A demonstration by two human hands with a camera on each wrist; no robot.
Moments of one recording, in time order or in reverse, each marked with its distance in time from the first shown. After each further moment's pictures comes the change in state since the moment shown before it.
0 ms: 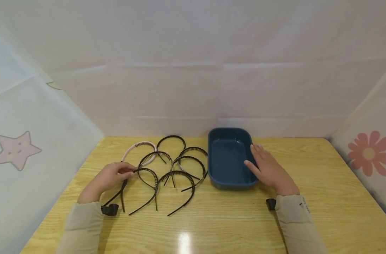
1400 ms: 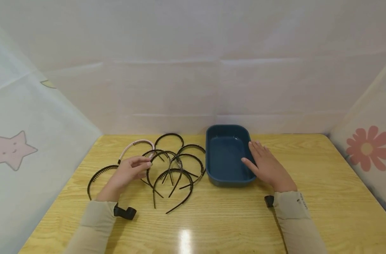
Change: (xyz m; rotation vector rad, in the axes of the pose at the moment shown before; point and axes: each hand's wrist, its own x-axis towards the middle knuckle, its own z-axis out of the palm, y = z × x) left_hand 0.024 0.042 0.044 -0.832 0.062 -0.208; right_hand 0.000 0.001 0.001 -0.029 0.018 -0.009
